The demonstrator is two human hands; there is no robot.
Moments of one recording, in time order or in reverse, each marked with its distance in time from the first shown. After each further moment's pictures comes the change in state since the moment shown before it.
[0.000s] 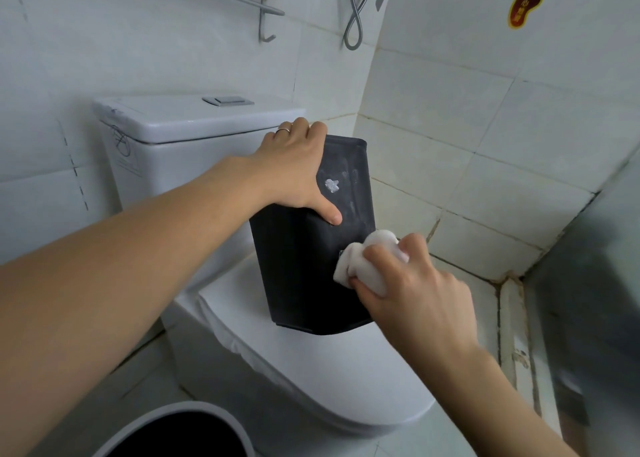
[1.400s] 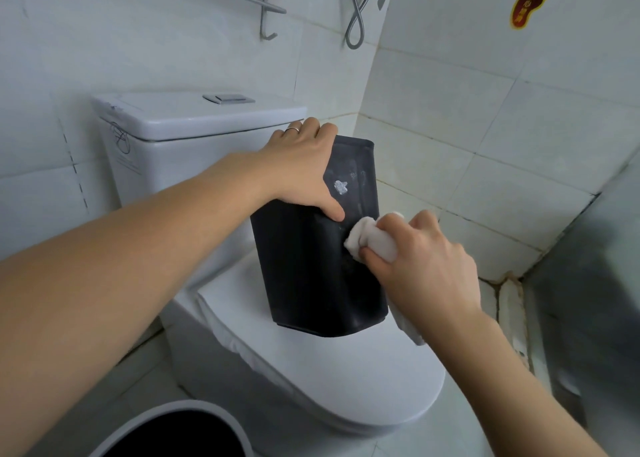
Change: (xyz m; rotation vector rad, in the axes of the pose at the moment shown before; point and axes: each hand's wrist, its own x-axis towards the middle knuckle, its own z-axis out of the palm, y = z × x) left_hand 0.003 0.003 -0.003 -0.027 -0.030 0.029; right_hand 0.031 0.005 -0.008 -0.025 -0.135 0.176
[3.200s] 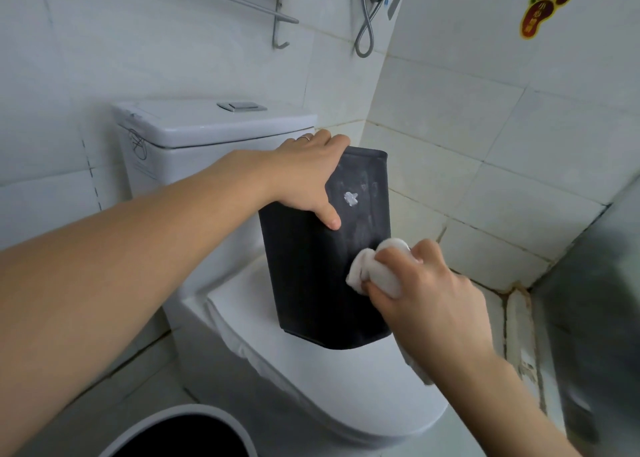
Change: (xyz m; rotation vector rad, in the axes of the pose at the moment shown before) left_hand -0.004 -0.010 -0.011 -0.040 -0.093 0.062; right_hand -0.023 -0.003 0.007 0.025 0.085 -0.135
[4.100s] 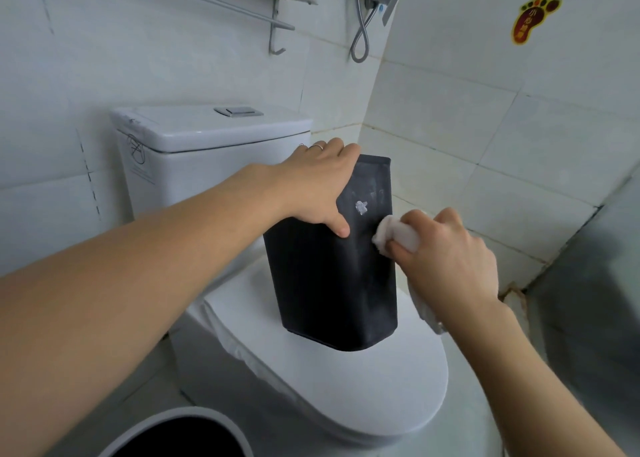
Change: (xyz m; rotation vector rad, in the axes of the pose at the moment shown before) left_hand -0.001 0.023 0.004 0.109 0.050 0.060; right_hand 0.042 0.026 -0.010 -0.016 -0.036 0.173
